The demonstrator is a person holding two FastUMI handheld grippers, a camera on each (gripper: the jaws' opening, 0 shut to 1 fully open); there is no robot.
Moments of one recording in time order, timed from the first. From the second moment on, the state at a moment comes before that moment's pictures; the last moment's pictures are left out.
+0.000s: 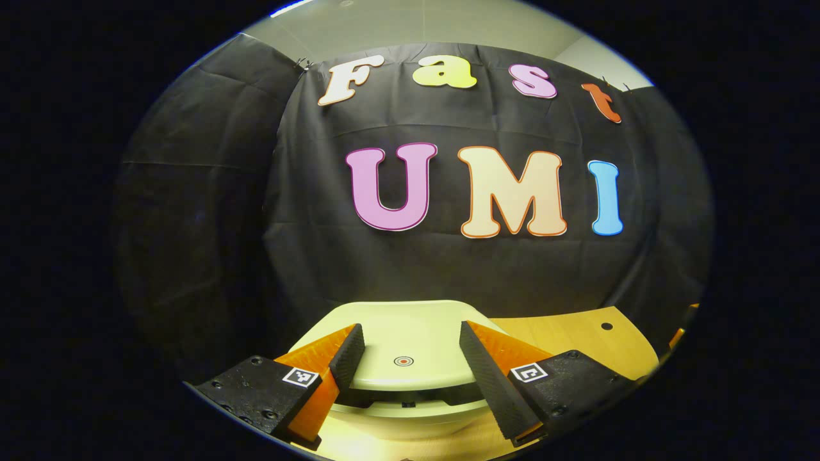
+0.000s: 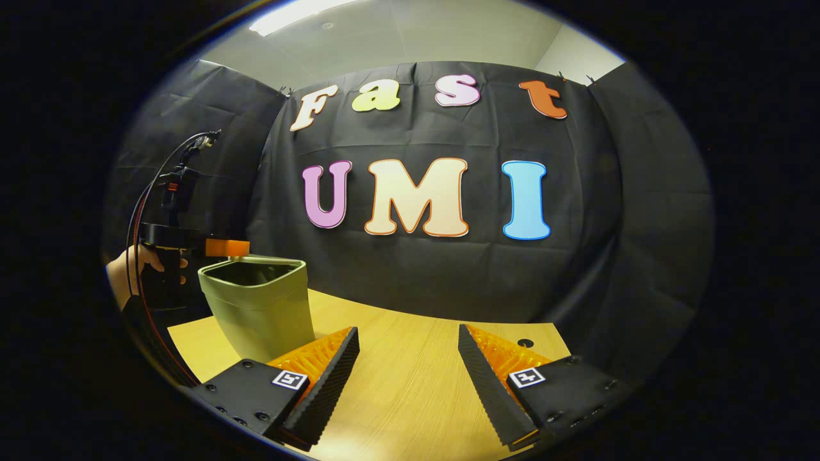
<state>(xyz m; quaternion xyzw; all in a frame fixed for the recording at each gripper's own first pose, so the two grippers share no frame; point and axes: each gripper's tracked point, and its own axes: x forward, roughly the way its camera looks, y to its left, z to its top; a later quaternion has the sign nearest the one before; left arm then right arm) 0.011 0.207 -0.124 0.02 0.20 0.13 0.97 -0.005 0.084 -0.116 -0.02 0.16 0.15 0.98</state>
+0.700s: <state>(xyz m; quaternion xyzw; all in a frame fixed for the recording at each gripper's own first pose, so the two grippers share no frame) -0.003 0.196 -0.157 0.05 0.19 0.10 0.97 0.001 0.102 -0.132 -0.01 0.17 0.15 0.97</state>
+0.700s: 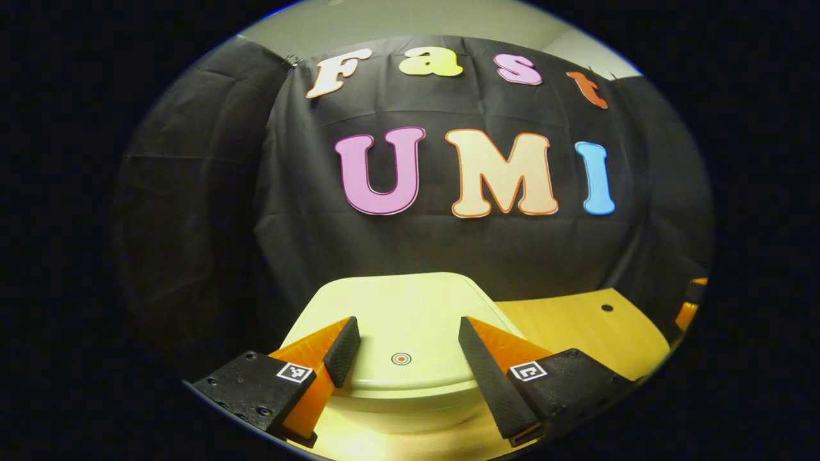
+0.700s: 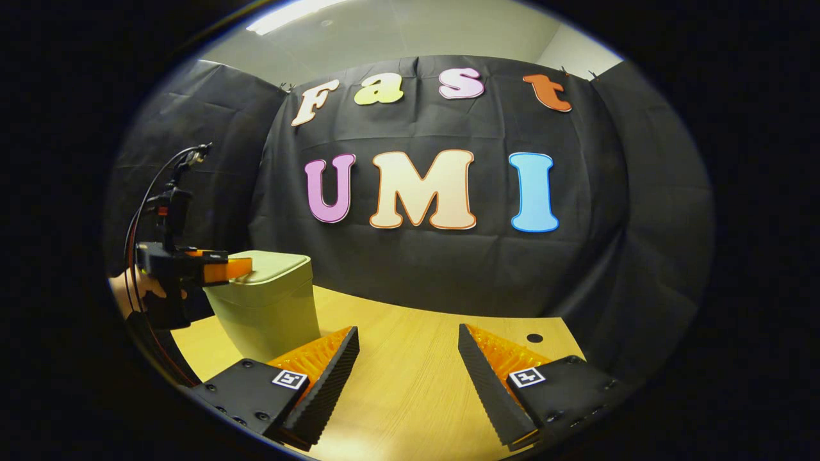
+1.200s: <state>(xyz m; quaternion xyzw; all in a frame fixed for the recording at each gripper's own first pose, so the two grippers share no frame) -0.012 0.175 -0.136 0.00 0.14 0.08 0.99 0.009 0.087 -0.079 0.00 0.11 0.13 0.98</state>
